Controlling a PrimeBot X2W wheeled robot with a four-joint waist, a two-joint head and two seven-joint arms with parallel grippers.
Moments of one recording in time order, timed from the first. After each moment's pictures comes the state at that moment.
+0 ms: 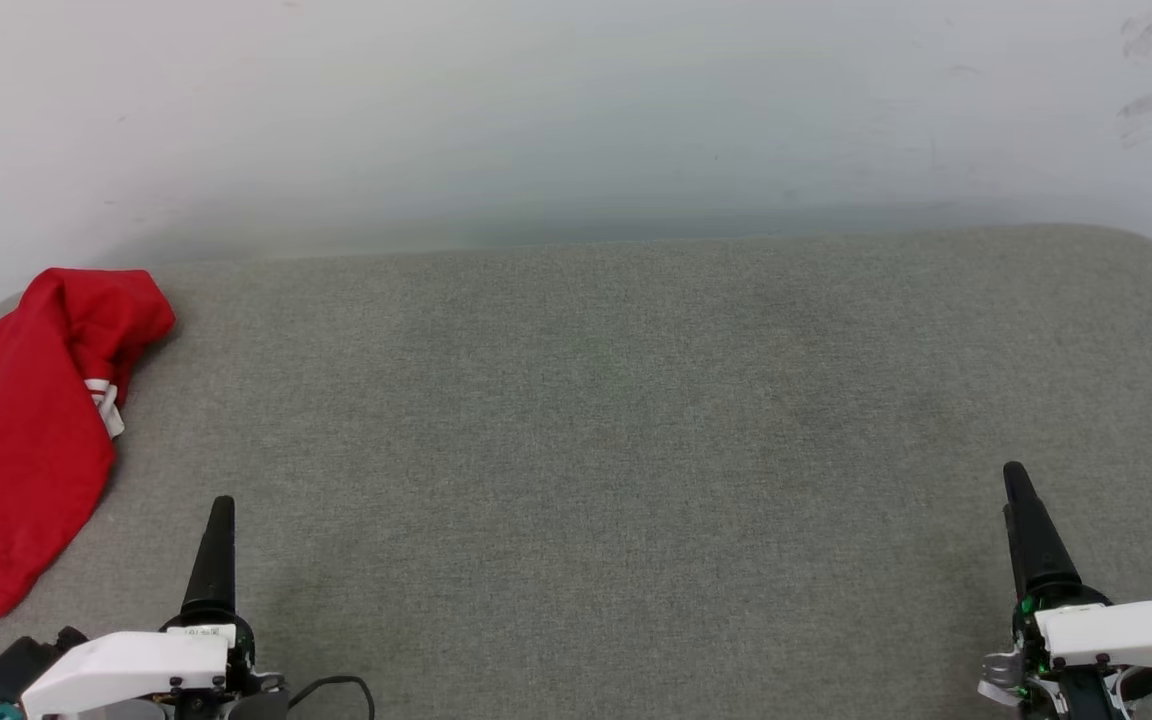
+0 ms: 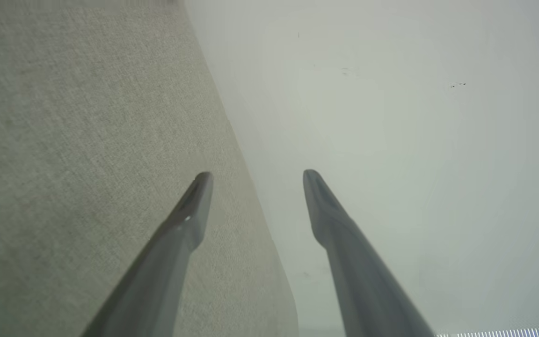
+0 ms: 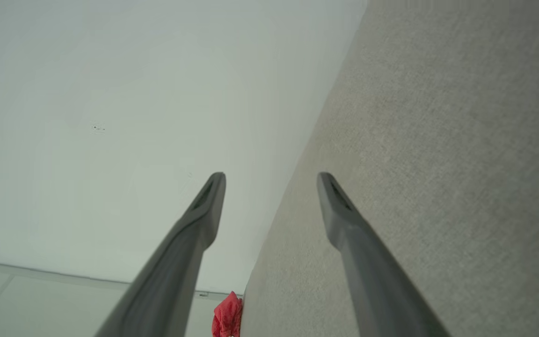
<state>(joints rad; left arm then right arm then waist) -0.05 0.04 0.18 0.22 -1.34 -0.10 -0.01 -0.05 -0.04 -0.09 0.24 1.30 0.13 -0.01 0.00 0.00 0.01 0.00</state>
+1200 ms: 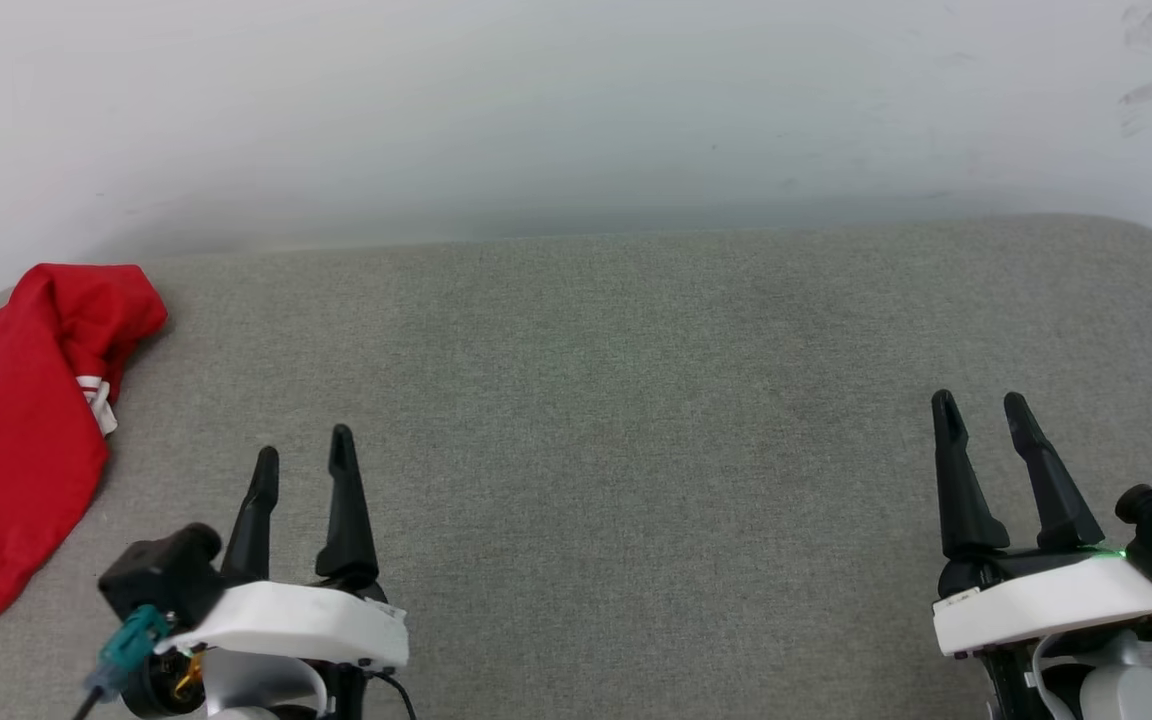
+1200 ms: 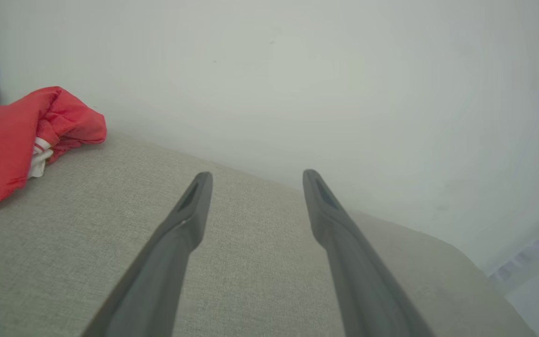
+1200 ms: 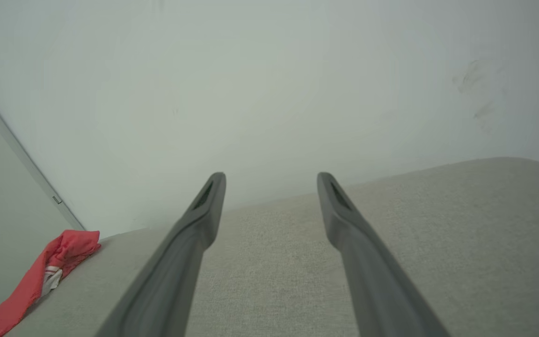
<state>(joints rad) -0.01 0.11 -0.14 -0.12 -0.53 0.18 -0.13 -0.06 -0.04 0.01 0.00 0.39 0.13 -0.12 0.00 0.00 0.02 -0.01</state>
